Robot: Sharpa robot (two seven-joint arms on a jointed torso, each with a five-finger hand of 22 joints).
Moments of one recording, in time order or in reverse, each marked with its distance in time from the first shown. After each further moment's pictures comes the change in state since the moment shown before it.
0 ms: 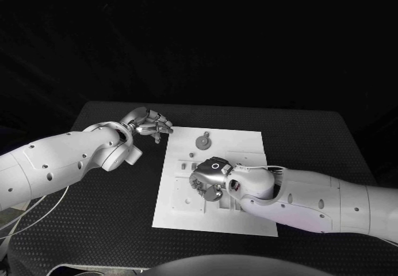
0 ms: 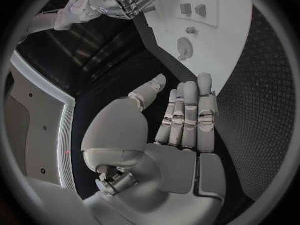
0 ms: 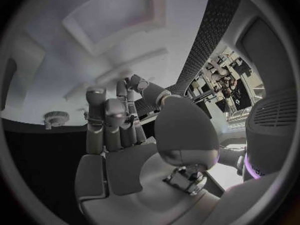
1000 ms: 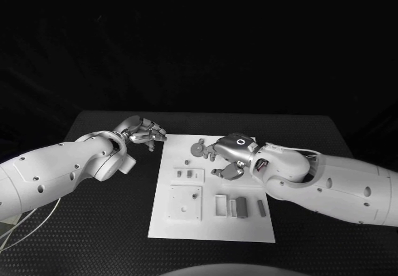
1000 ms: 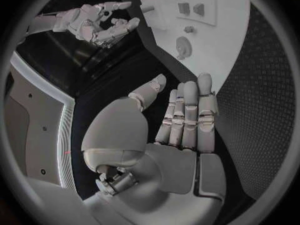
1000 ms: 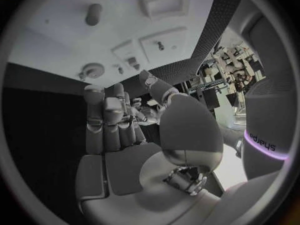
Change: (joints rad) left arm 0.000 -0.004 0.000 -0.004 0.000 -0.001 -0.001; left_hand 0.000 0.000 0.000 0.000 0.000 0.000 -0.001 0.000 -0.001 -0.003 0.002 0.000 0.000 0.000 0.000 0.000 0.001 0.000 0.000 0.000 0.000 0.002; right arm 0.074 -0.225 0.113 0.141 0.034 -0.096 0.008; right_hand -0.054 -0.108 -0.070 0.059 0.001 -0.101 0.048 -0.042 -0.036 -0.093 0.042 -0.018 -0.026 -0.011 0.041 0.007 -0.014 -0.028 -0.004 -0.010 -0.016 0.001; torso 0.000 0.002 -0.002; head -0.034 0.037
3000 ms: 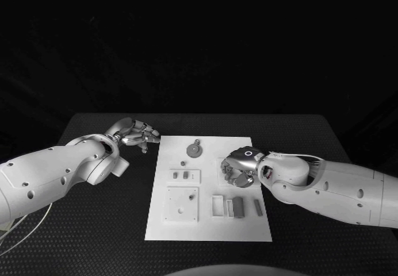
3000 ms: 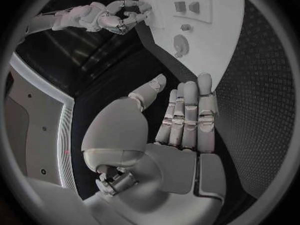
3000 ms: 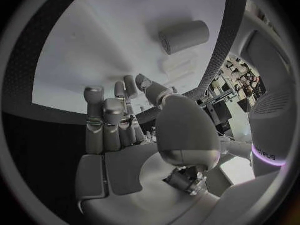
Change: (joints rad) left arm 0.000 -0.004 0.000 -0.009 0.000 -0.002 0.004; left_hand 0.000 0.000 0.000 0.000 0.000 0.001 -0.001 0.000 -0.001 0.001 -0.001 0.000 0.001 0.000 0.000 0.000 0.001 0.000 0.002 -0.002 -0.004 0.002; right arm -0.049 -0.029 -0.037 -0.111 -0.015 0.136 -0.014; right_hand 0.031 0.064 -0.032 0.026 0.000 0.051 -0.030 0.060 -0.009 0.051 -0.022 0.031 0.015 0.002 -0.016 0.016 -0.031 -0.002 -0.003 0.003 -0.006 0.000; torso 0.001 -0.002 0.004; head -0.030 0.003
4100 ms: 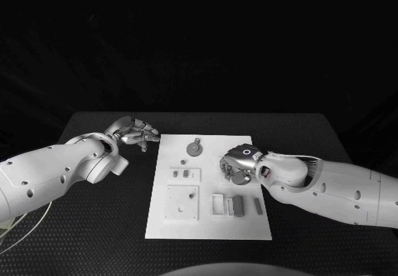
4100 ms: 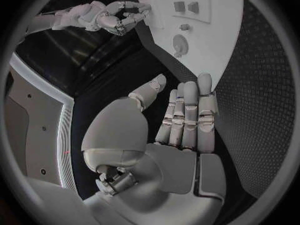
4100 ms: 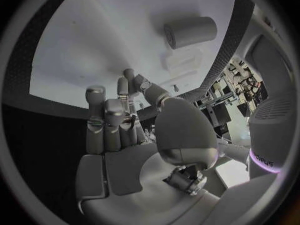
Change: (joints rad) left arm 0.000 -0.002 0.000 -0.001 0.000 0.001 -0.001; left_hand 0.000 0.000 0.000 0.000 0.000 -0.001 -0.001 0.000 -0.001 0.001 -0.001 0.000 0.001 0.000 0.000 0.000 0.001 0.000 0.001 0.002 0.000 0.001; right arm -0.006 0.010 -0.002 0.005 -0.051 -0.057 -0.018; right_hand 0.001 0.113 0.002 -0.087 0.003 0.117 -0.046 0.056 0.011 0.121 -0.053 0.045 0.062 0.005 -0.048 0.008 -0.002 0.013 0.007 0.000 0.017 0.000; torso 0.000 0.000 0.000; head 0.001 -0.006
